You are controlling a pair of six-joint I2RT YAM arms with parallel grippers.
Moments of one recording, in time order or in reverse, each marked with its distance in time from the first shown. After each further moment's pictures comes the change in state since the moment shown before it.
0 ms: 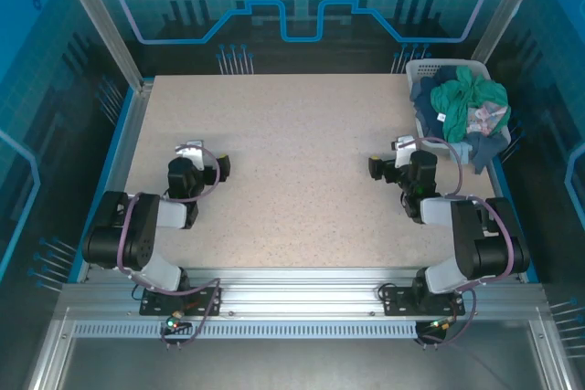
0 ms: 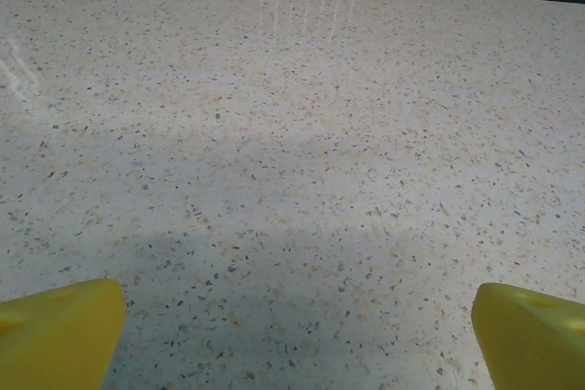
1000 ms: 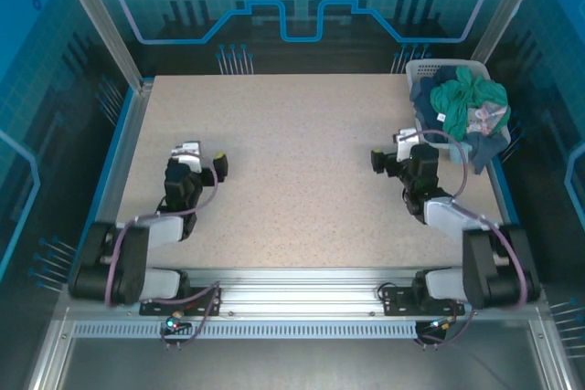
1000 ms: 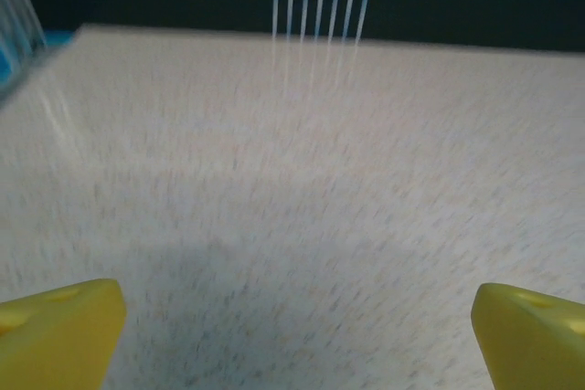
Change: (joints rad) left arm -0.077 -0.299 -0.065 -0.087 -0.117 0.029; right arm 0.082 -0.249 0.094 -0.259 0.151 -0.023
